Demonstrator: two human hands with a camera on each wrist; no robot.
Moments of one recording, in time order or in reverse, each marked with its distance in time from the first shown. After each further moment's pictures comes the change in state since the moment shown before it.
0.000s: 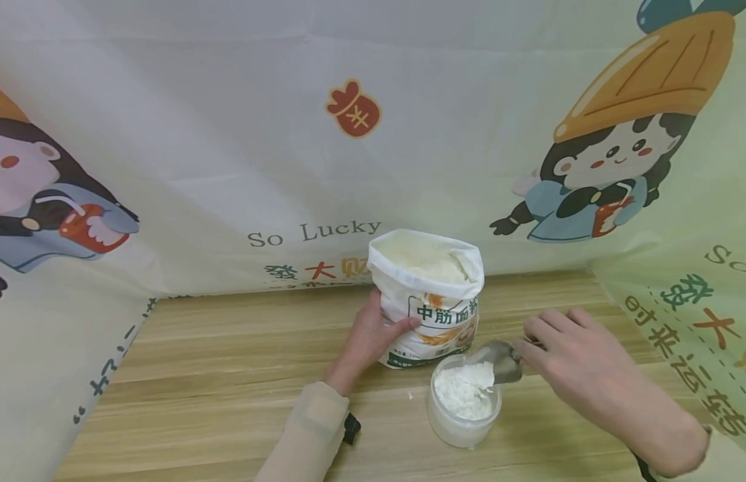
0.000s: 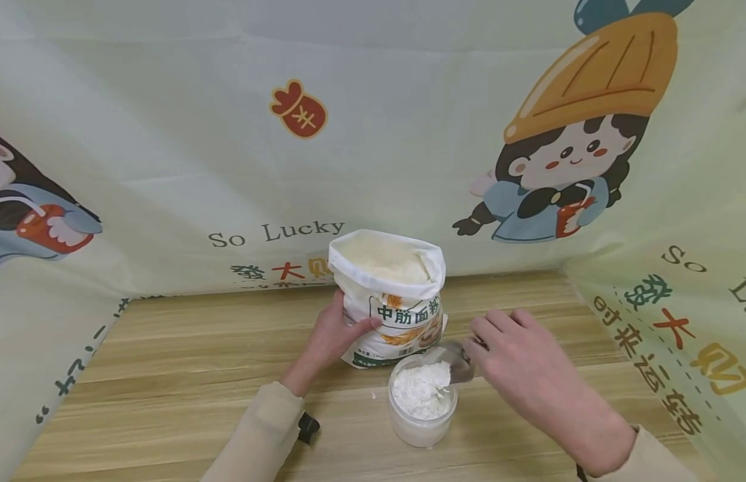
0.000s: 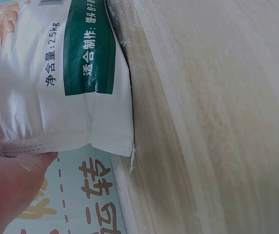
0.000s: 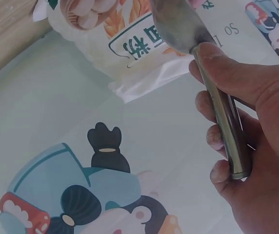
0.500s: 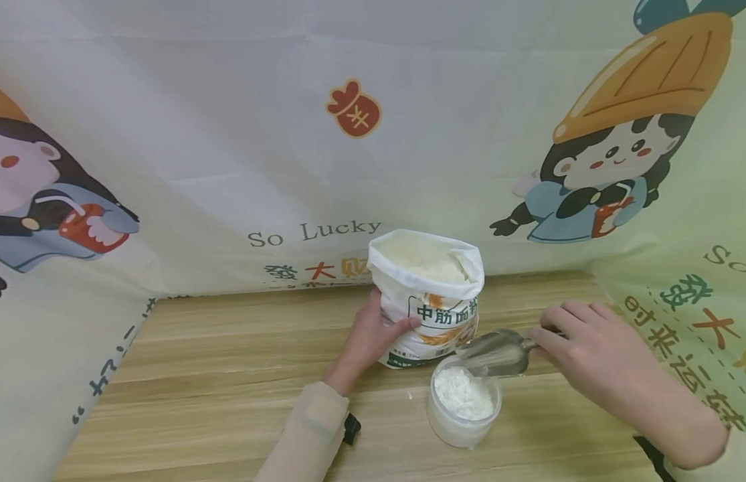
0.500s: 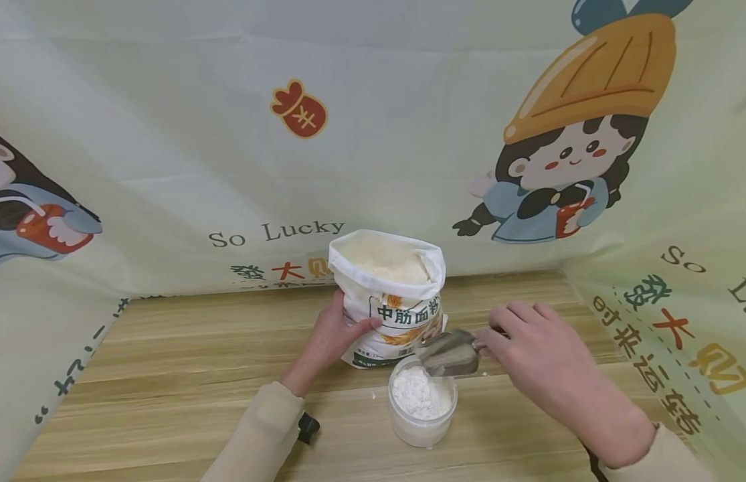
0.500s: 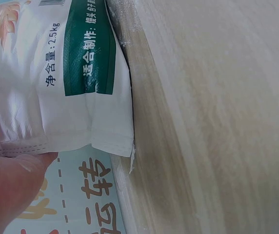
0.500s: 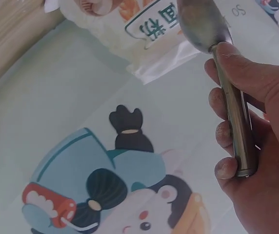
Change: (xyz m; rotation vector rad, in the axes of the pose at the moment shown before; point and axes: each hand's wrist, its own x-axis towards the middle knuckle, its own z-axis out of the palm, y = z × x) left_hand 0.000 0.000 0.000 0.004 0.002 -0.004; right_hand -0.009 0.014 0.002 0.032 0.078 0.083
